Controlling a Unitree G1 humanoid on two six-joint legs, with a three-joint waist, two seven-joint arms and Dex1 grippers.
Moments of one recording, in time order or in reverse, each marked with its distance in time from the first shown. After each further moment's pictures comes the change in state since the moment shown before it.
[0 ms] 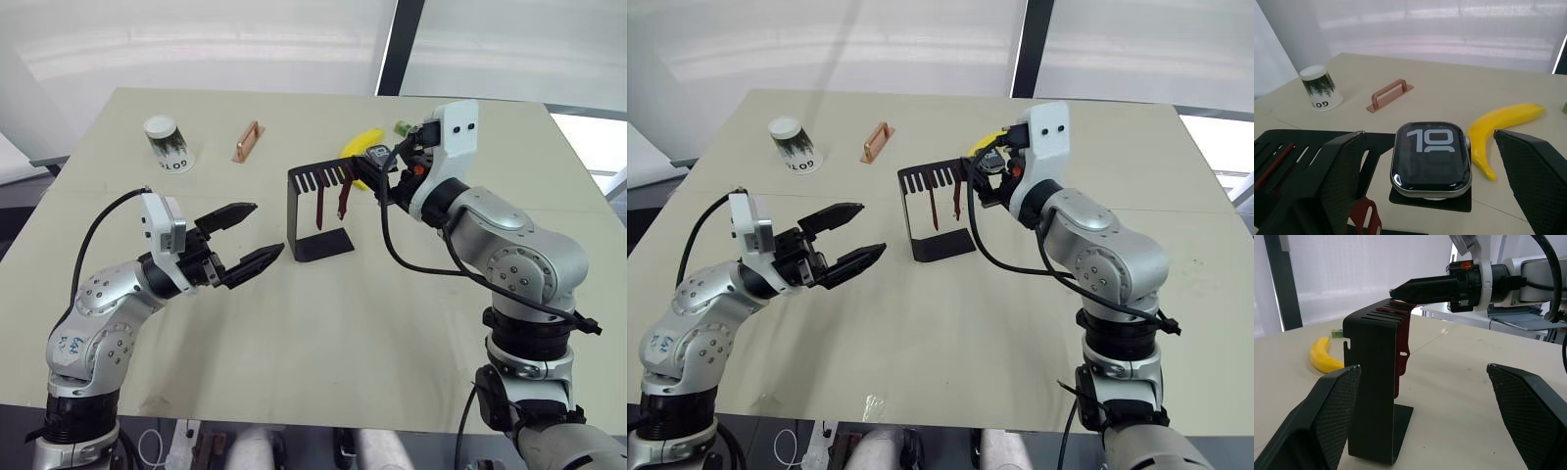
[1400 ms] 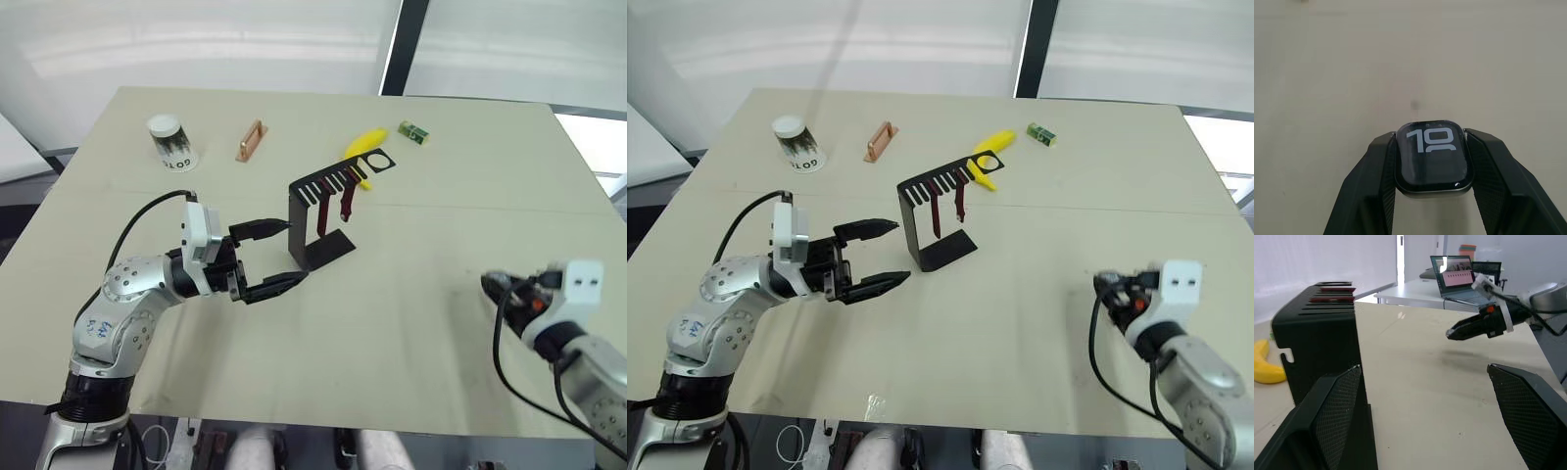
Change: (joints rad) left arm -0.080 0.015 -0.151 0.078 0.075 -0.072 -0.190; right arm 0.943 -0.115 -0.371 -0.188 -0.036 -0.211 0.122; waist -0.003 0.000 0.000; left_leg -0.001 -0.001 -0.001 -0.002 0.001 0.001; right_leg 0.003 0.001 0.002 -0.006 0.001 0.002
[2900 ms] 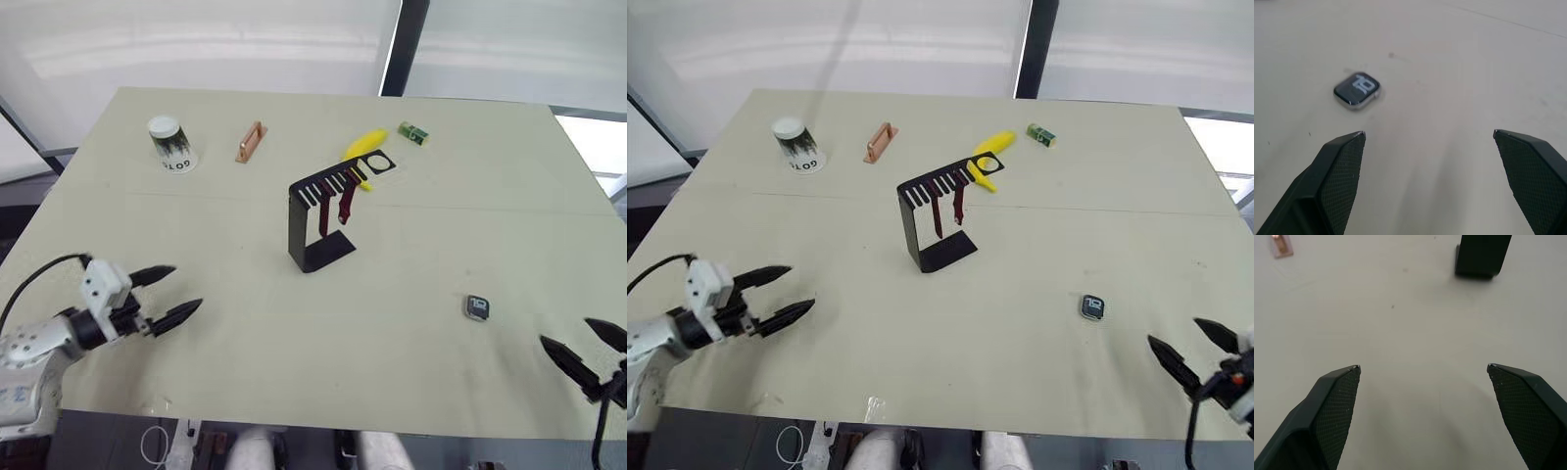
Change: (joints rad) left arm 0.458 0.163 0.337 0.303 0.191 -0.286 -0.025; right arm 0.358 -0.203 -0.308 0.394 -0.053 -0.669 0.747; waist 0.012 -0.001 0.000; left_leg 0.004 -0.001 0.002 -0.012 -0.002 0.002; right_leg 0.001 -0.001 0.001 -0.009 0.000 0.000
